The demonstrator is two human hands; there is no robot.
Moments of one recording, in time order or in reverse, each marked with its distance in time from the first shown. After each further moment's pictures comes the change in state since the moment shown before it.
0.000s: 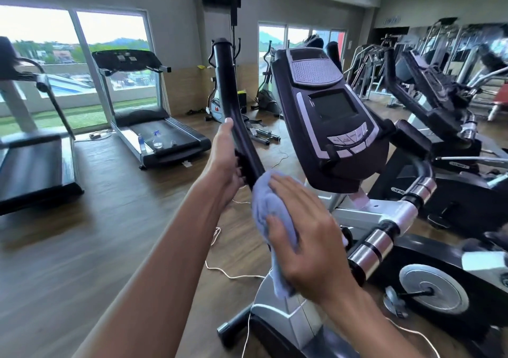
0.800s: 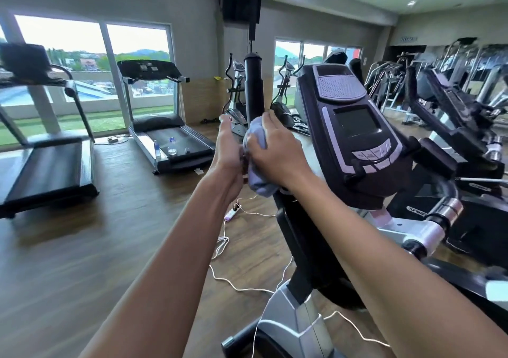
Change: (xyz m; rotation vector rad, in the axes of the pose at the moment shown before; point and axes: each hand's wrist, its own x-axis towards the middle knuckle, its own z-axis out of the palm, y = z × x) left_hand -0.004 0.024 -0.029 -0.003 -0.017 0.124; right_hand 0.164 0.001 0.063 -0.237 -0.239 0.157
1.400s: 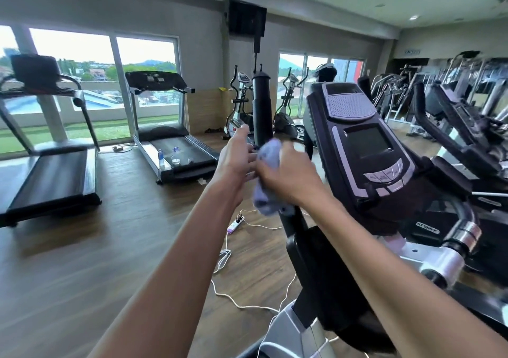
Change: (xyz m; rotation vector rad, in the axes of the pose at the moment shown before) left_hand 0.023 0.024 0.002 0.075 0.129 0.050; right_hand 0.010 0.004 -0.006 0.028 -0.070 0.206
